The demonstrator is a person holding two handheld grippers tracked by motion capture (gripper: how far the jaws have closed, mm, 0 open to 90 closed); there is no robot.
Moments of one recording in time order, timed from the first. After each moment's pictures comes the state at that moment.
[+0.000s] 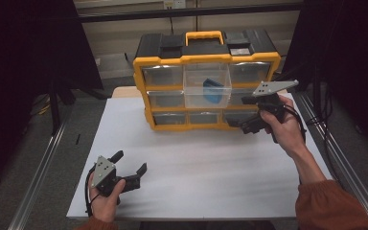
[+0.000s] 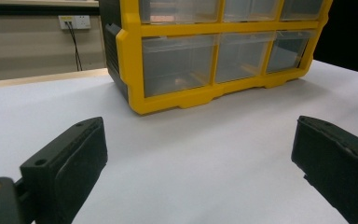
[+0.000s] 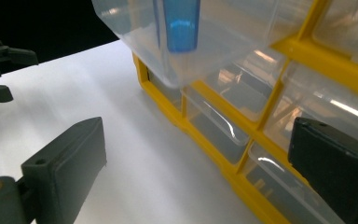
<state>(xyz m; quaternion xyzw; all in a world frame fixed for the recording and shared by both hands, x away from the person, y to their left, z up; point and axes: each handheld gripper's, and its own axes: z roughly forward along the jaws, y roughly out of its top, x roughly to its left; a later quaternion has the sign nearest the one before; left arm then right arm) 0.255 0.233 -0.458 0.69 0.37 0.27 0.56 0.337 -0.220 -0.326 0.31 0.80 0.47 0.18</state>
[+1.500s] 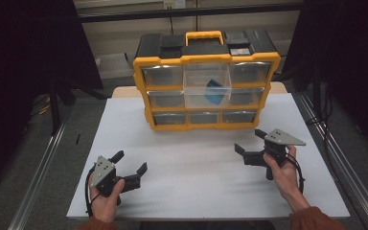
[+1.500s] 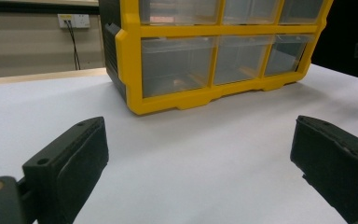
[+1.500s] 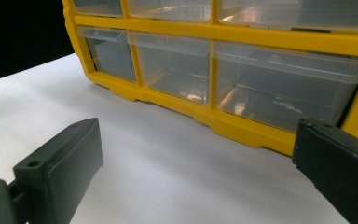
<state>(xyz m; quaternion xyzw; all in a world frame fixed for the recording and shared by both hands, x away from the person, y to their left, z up) 0.254 0.232 -0.457 0.69 0.38 0.26 0.57 0.281 -0.242 -0.454 0.43 0.68 0.53 0.27</state>
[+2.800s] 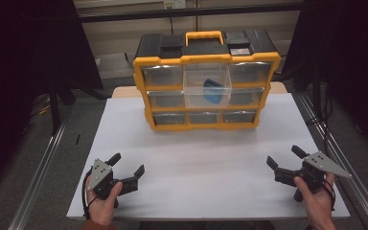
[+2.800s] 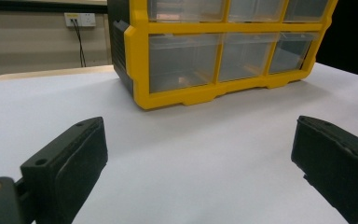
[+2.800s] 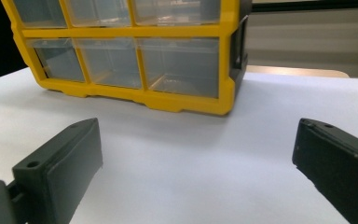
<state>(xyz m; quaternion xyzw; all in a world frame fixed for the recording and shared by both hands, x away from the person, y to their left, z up) 0.247 0.239 -0.459 0.68 0.39 0.26 0.56 0.206 -0.303 -0.460 0.49 0.61 0.52 0.34</state>
